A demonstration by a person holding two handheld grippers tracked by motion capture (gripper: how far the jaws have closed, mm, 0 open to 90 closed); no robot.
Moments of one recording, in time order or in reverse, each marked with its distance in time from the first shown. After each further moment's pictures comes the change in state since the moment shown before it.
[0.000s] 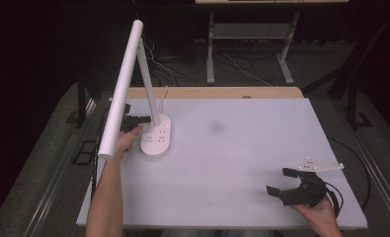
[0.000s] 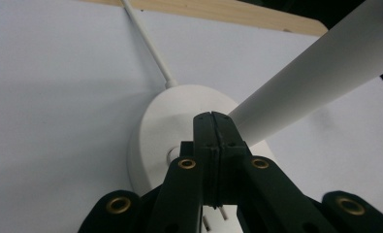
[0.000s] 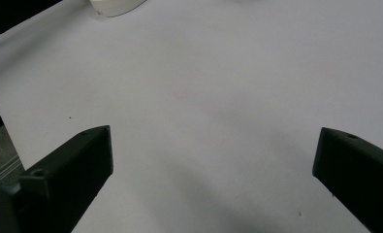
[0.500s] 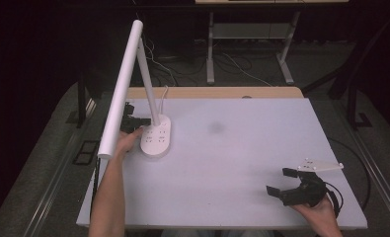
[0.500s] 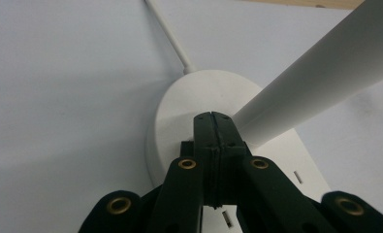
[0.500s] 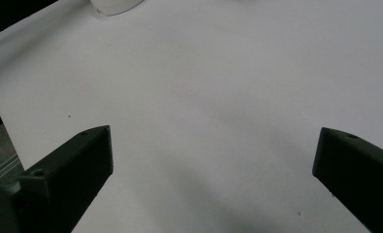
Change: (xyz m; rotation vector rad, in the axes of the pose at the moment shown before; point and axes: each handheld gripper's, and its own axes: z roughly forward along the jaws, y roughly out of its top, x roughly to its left) left arm -0.005 -0.001 0.007 0.057 0.103 0.059; right arm 0.000 0.000 0.000 0.005 -0.001 -0.006
